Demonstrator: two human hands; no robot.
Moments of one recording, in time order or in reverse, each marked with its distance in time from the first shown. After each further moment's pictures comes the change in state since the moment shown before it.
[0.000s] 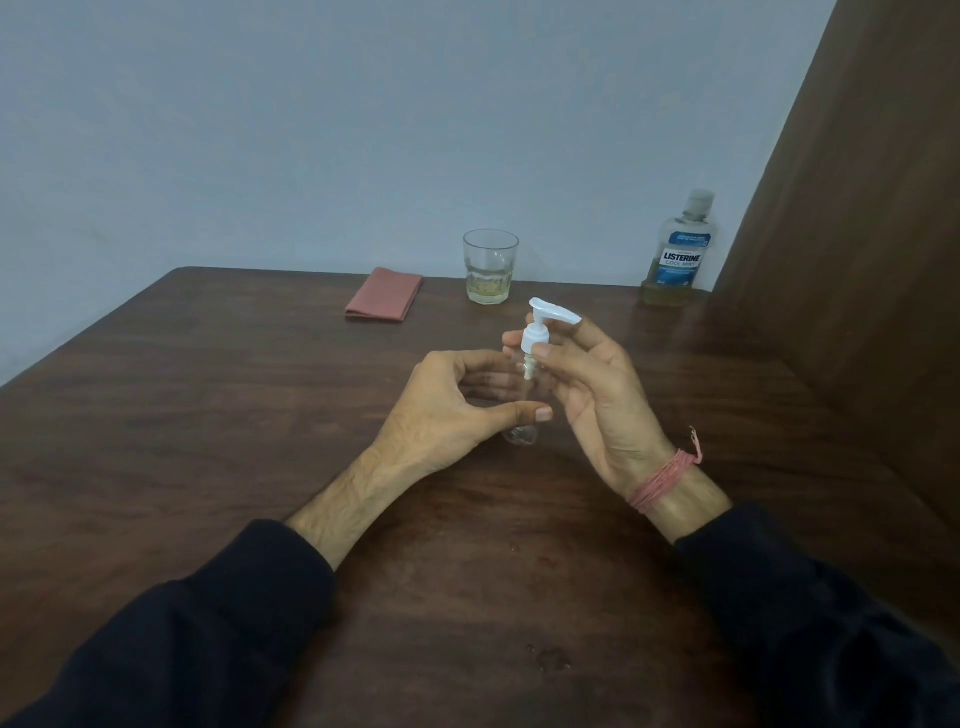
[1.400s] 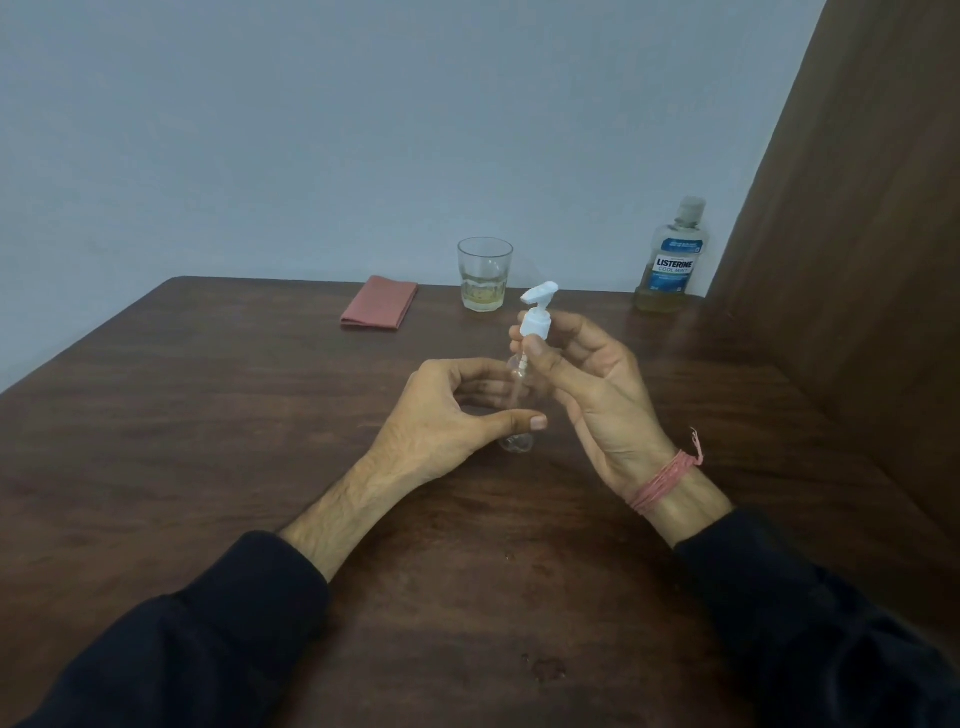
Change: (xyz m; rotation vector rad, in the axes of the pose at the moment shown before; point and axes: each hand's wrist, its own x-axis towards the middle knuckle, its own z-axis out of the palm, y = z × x) left_hand 0.000 0.002 0.000 0.043 -0.001 0.005; right_hand -0.002 -0.009 0.001 -0.140 0.048 -0.081
